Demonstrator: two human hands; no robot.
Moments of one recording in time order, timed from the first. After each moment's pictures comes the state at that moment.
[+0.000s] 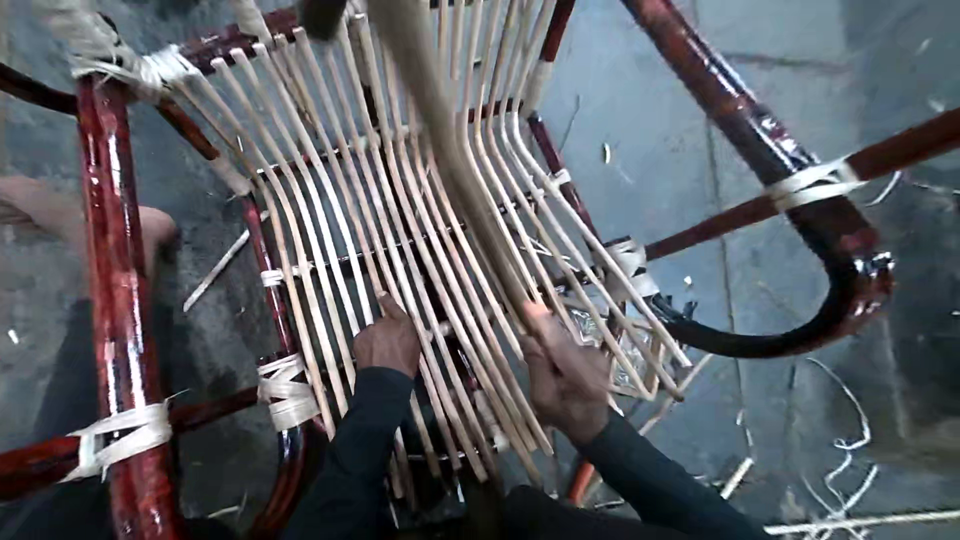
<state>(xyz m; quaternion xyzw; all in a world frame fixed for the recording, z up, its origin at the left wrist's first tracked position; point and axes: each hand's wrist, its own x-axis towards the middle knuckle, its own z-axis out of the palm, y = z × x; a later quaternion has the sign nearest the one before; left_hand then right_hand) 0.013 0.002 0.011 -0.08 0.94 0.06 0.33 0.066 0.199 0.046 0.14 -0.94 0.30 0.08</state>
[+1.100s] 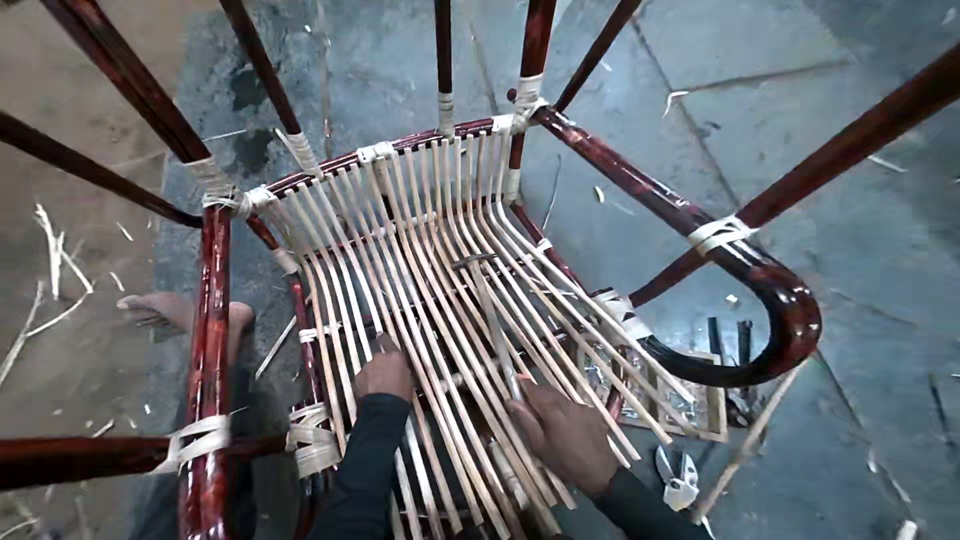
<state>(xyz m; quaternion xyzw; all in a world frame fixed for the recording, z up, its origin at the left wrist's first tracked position) -0.022 -0.018 0.041 -0.13 0.92 0.02 0.36 0.099 0.207 0.010 0.01 -0.97 0.19 -0.12</state>
